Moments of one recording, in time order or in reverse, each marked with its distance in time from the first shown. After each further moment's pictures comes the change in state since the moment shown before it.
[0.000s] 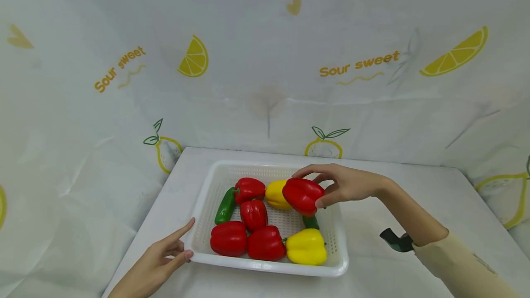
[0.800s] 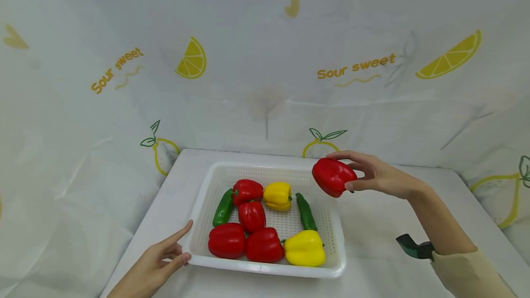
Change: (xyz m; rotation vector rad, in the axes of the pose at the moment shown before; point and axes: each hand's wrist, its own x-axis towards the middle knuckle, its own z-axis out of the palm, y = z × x) left_hand 0.001 -0.003 0.000 -0.026 -0.005 0.003; right_hand -0.064 0.027 -0.027 0.062 0.282 -0.055
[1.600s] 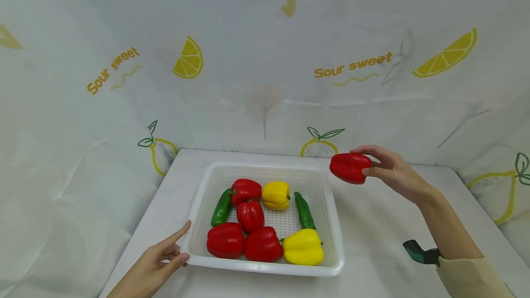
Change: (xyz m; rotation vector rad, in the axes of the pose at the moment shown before) left_hand 0.001 0.005 -0.001 -0.014 -0.039 -0.118; right_hand -0.028 0.033 -0.013 -0.002 0.331 0.061
